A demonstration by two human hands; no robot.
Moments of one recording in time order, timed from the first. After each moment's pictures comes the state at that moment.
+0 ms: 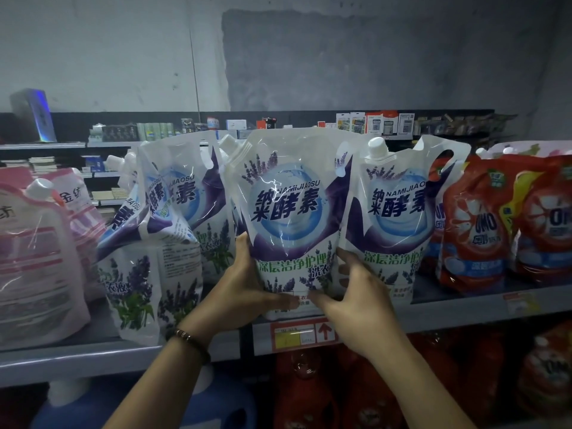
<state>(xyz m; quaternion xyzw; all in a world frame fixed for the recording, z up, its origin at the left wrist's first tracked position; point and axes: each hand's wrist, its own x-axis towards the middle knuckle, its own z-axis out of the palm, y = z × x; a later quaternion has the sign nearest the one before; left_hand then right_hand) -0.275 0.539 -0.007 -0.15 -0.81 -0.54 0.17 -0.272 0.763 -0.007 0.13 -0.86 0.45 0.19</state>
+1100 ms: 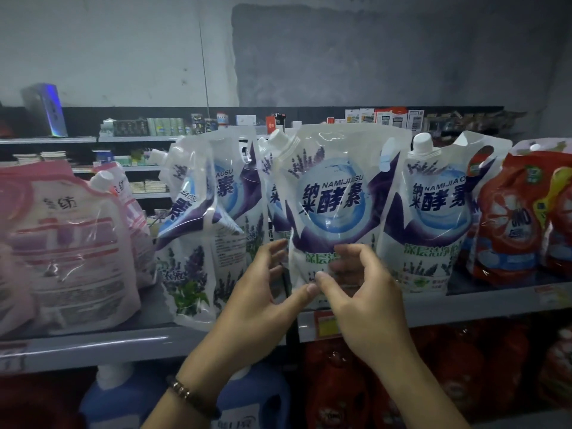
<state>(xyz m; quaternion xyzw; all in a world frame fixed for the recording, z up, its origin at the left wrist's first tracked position) -0.175 0.524 0.005 -0.12 -0.83 -0.50 0.22 -0.213 0.700 -0.005 0.17 -0.77 0.57 0.24</state>
